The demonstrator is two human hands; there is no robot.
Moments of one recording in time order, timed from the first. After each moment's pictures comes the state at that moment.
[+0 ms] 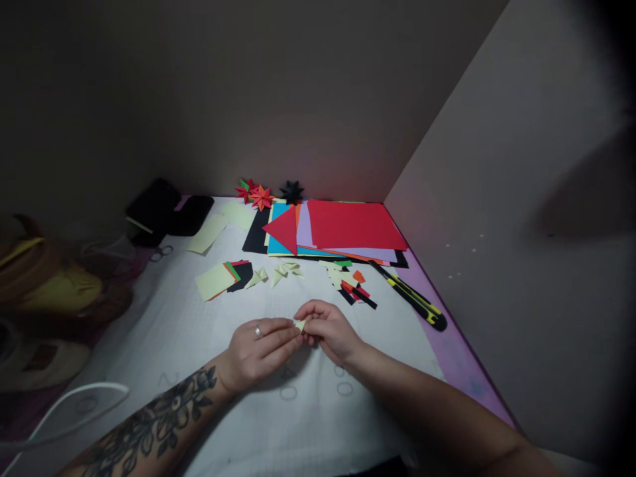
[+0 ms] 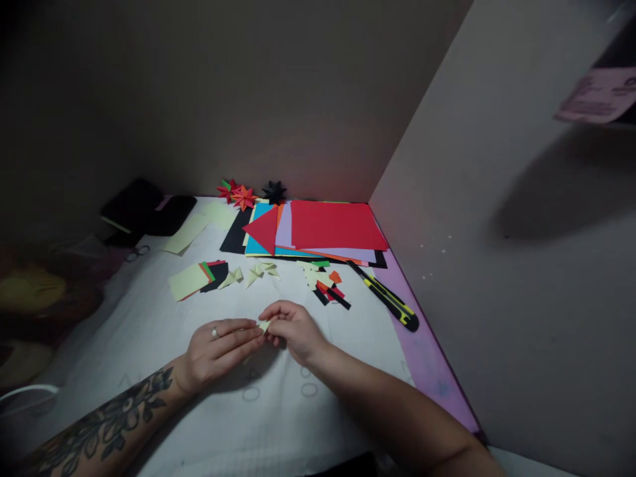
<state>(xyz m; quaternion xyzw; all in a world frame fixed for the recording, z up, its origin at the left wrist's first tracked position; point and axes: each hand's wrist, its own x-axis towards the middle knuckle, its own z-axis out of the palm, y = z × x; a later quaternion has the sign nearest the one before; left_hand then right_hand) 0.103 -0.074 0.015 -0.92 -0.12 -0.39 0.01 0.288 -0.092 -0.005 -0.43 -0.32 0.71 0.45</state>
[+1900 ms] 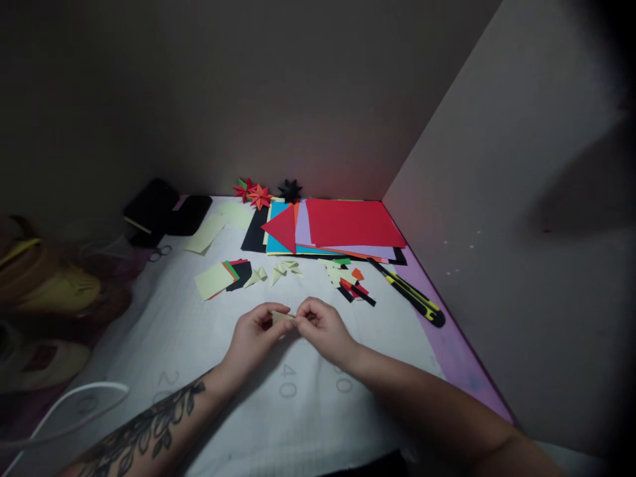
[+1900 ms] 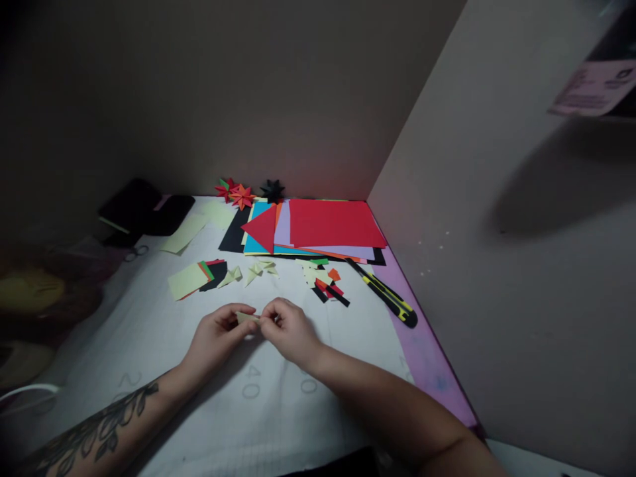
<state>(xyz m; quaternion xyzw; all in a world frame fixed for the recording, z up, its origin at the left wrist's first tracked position) 0.124 -0.083 0.012 -0.52 -0.53 -0.37 -0.56 0.286 -0.096 -0.010 -0.52 -0.57 0.47 0.44</state>
